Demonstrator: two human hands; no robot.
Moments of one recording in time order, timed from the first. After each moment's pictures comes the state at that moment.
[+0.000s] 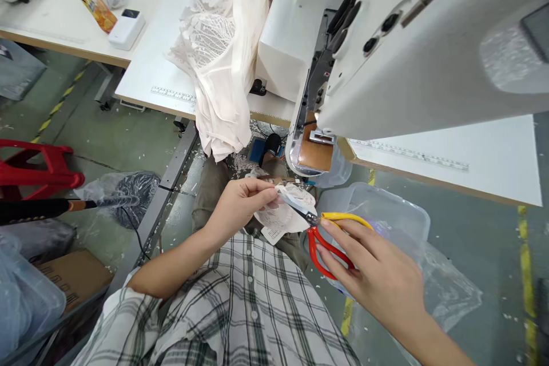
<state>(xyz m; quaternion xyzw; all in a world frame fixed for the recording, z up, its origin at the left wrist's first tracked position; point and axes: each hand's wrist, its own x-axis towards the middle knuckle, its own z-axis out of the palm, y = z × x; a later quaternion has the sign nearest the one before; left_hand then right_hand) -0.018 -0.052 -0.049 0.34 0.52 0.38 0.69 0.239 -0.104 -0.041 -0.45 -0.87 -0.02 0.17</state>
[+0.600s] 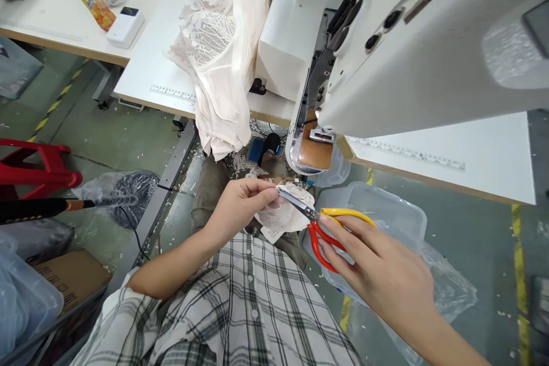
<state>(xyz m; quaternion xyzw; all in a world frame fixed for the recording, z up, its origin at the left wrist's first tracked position) -0.015 -0.054 -0.042 0.33 0.52 0.38 0.69 0.235 -0.097 -0.026 -0.43 -0.89 -0.06 0.14</state>
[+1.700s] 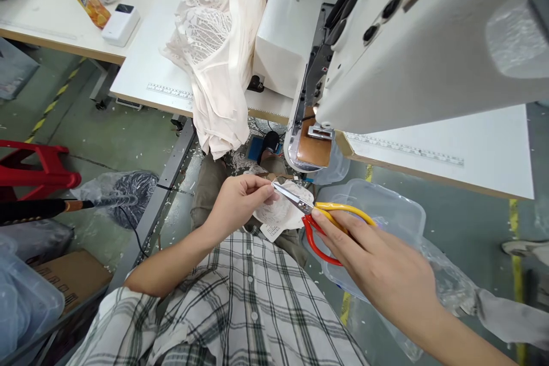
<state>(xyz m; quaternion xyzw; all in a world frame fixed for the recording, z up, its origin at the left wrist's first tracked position) -0.016 -0.051 -0.047 0.39 0.56 0.35 0.64 0.239 -0.096 -0.022 -0.40 -0.91 -0.10 0.05</state>
